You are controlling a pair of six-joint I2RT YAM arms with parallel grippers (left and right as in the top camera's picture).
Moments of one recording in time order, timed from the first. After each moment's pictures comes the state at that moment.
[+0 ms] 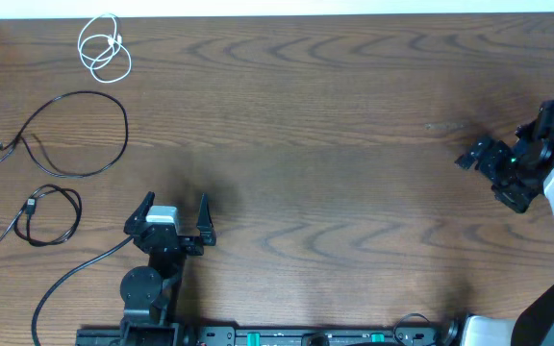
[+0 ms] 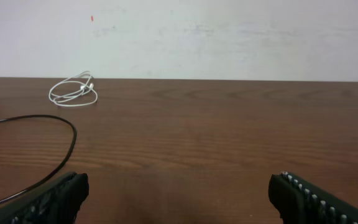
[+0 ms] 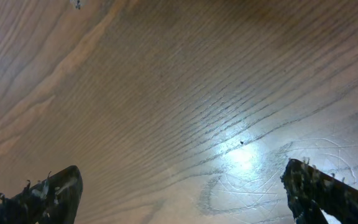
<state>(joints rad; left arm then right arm) -0.06 0.01 0.02 -0.11 0.02 -0.04 -0.32 1.51 1.10 -0.92 -0.23 0.41</state>
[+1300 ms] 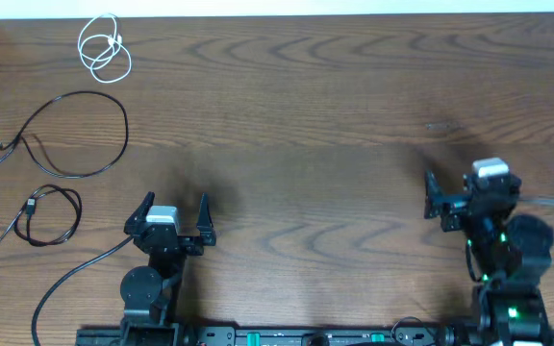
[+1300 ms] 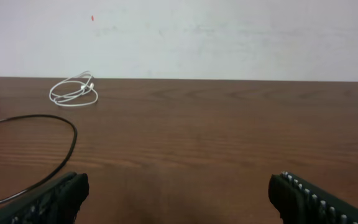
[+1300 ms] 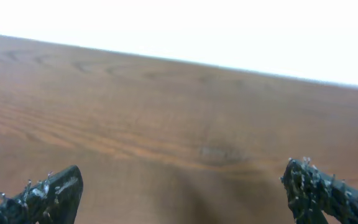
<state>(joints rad) -0.06 0.01 0.02 -0.11 0.02 -0.04 -0.04 0.49 0.33 -0.06 -0.17 -0.12</state>
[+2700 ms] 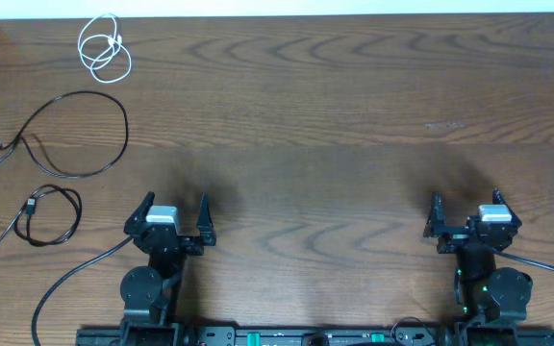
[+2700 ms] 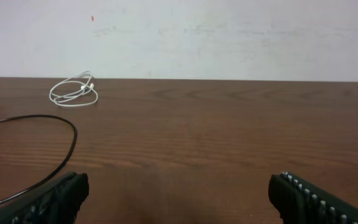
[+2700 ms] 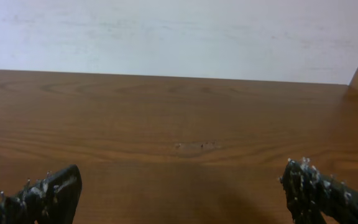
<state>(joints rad) -0.06 0.01 0.02 -0.11 0.02 -0.04 -0.02 0.01 0.01 -0.07 -0.02 -0.03</state>
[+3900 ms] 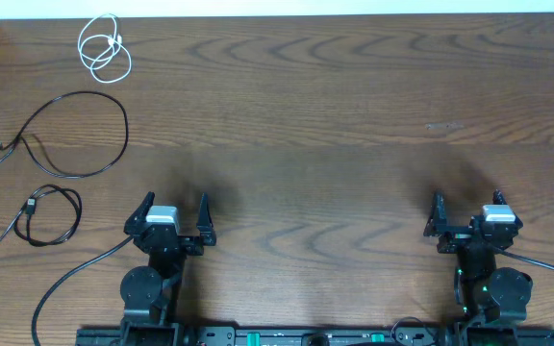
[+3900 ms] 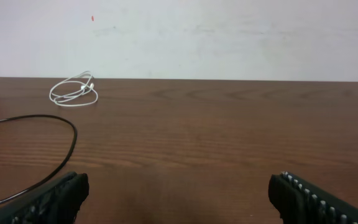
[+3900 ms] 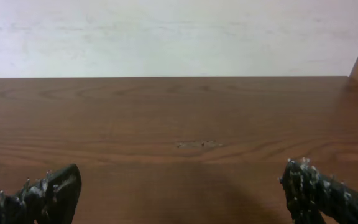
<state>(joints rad) -0.06 0.01 0.02 -0.11 0.02 -0.04 -0.02 0.01 0.01 -0.07 -0.01 0.02</state>
